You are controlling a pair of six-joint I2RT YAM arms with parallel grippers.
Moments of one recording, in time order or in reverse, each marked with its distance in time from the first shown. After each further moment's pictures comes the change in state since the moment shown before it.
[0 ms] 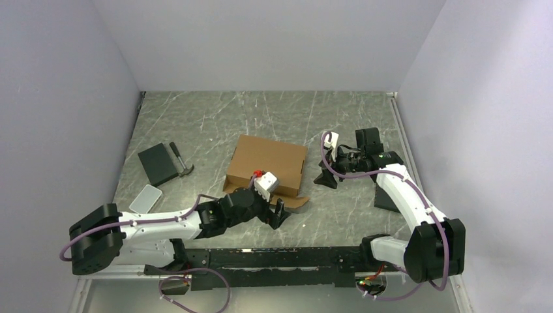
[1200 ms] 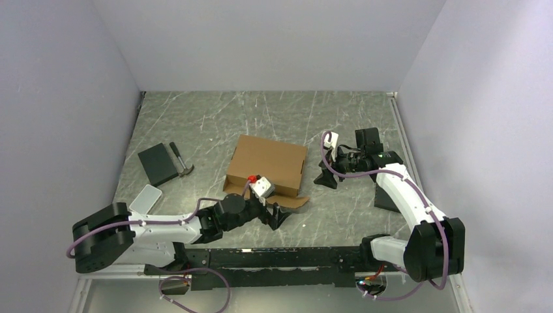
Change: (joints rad) left arm -0.001 0.020 -0.147 0.365 0.005 0.089; right arm 0.000 0.005 0.000 -0.002 -0.001 0.000
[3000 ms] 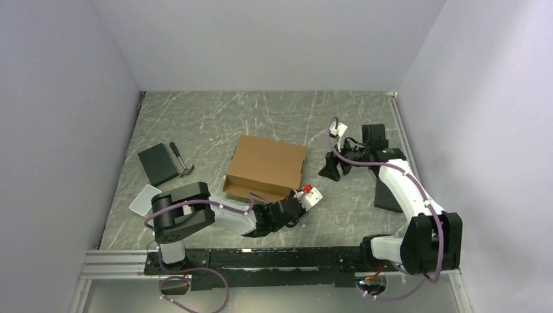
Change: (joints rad) left arm -0.124 0.615 0.424 -0.107 -0.280 0.251; right arm -0.077 0.045 0.023 0.049 0.081 0.177
